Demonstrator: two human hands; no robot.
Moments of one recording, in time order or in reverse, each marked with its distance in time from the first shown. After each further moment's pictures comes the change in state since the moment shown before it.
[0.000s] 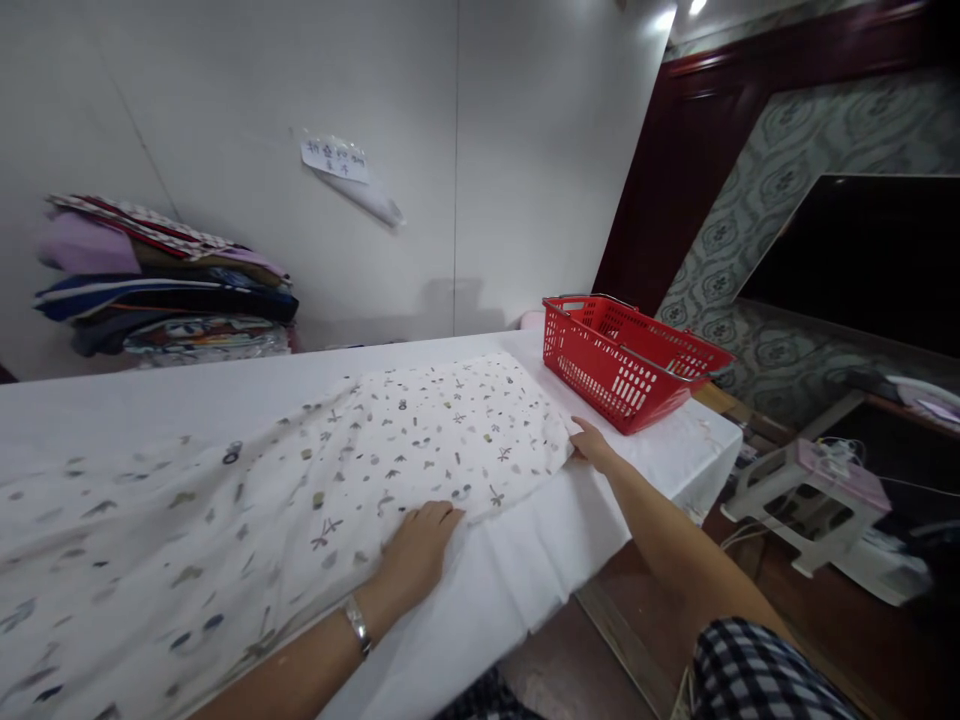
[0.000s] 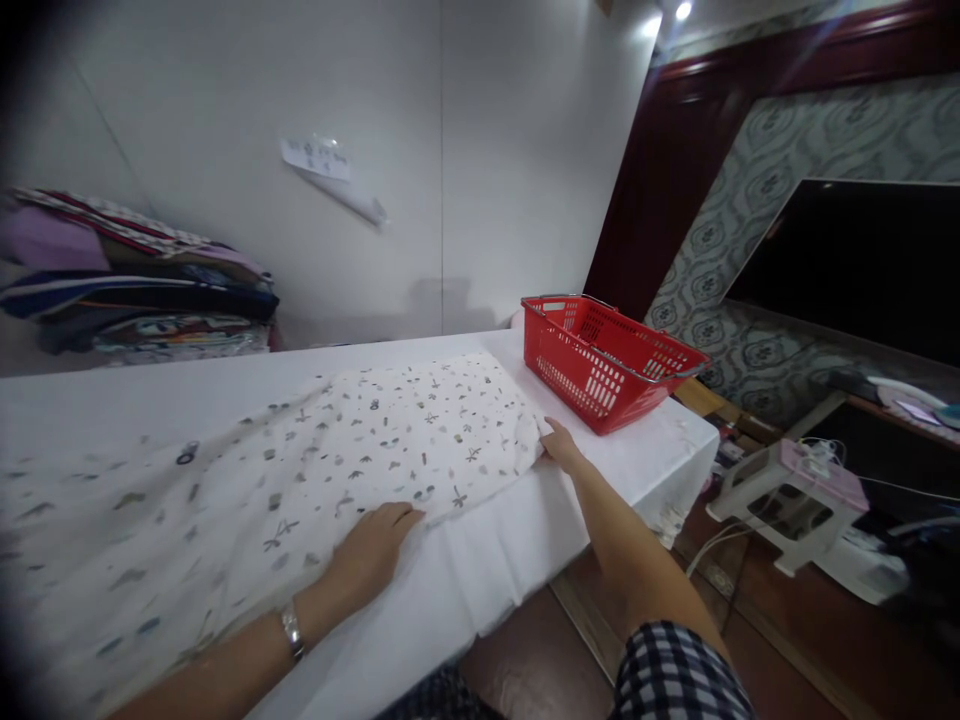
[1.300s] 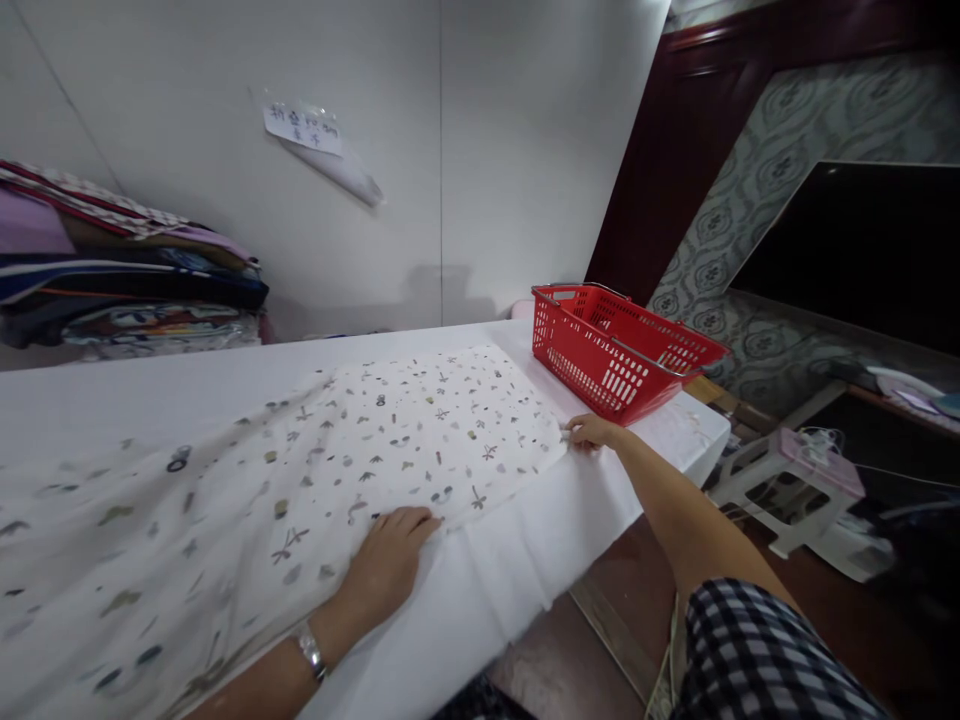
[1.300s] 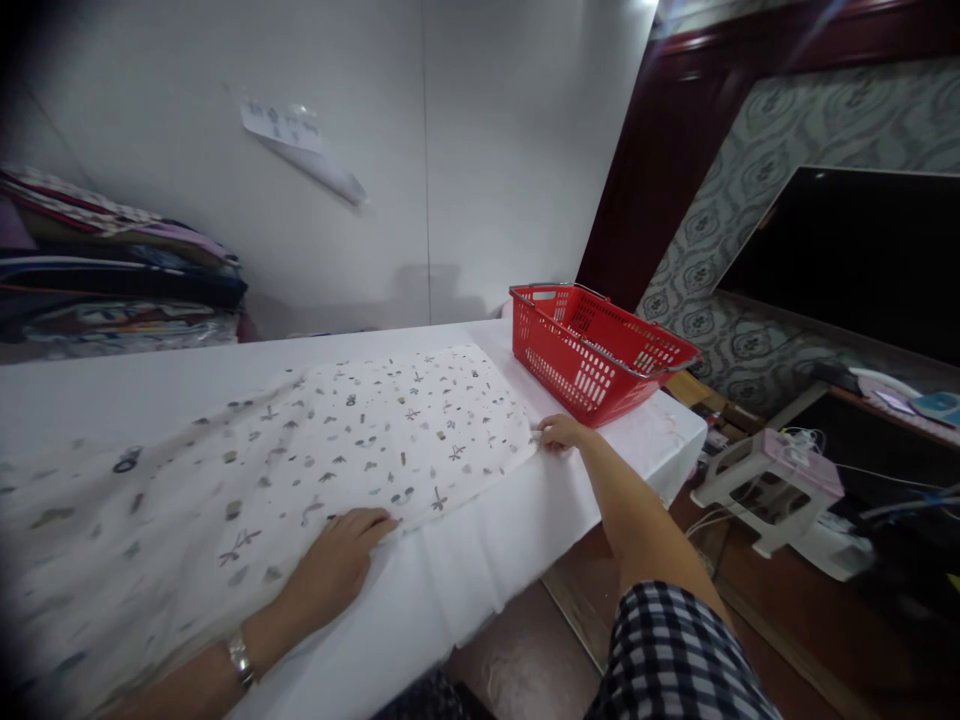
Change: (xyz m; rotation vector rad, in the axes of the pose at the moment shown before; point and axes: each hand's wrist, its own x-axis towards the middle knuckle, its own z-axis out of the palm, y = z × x) left_hand -0.003 -0.007 -0.002 -0.056 0.037 0.016; right_hand 0.032 0.004 -0.056 -0.252 -0.406 0.069
